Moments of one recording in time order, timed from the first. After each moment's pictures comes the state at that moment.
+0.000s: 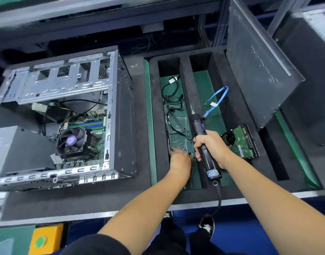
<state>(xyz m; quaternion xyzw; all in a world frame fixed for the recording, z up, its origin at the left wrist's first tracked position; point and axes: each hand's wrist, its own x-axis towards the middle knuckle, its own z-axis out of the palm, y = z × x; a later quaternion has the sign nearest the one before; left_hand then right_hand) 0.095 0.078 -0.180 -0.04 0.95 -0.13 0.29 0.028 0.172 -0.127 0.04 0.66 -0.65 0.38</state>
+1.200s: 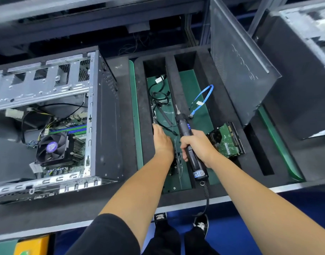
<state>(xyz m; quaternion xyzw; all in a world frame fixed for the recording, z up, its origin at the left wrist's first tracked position) 0.043 0.051 -0.177 -0.03 0.89 -0.37 0.25 0.031 0.172 -0.123 0.03 0.67 -0.64 0.38</state>
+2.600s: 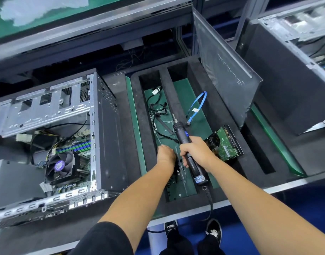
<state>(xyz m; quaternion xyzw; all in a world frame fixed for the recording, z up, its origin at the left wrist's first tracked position) 0.050 0.051 -0.171 0.09 0.91 -0.30 0.27 0.034 0.172 -0.124 0.03 0.68 -0.64 0.36</state>
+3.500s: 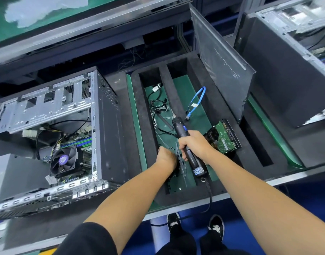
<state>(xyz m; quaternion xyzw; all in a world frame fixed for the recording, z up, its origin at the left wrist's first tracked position) 0.073 0.057 -0.163 0.16 0.89 -0.29 0.32 0.033 0.175 -0.119 0.01 0.68 -0.63 0.37</state>
